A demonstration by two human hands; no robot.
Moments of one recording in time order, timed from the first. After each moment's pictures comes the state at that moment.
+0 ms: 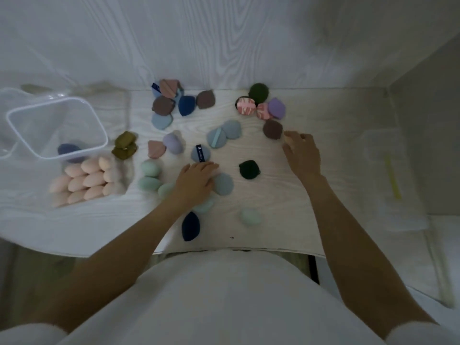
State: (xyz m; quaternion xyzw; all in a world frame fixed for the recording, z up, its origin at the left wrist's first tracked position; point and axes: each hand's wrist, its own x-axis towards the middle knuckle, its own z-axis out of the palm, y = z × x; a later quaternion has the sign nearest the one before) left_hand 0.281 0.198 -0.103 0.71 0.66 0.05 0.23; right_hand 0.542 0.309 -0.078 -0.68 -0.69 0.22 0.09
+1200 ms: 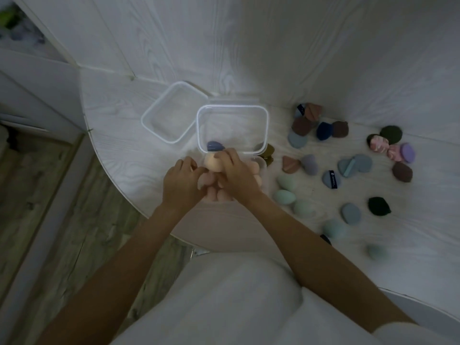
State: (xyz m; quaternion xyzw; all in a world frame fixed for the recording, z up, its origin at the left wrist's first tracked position) left_hand -0.042 0.072 -0.074 0.64 0.77 0.08 0.00; right_hand 0.093 0.165 -0.076 -0.33 -0.91 0.21 0.17
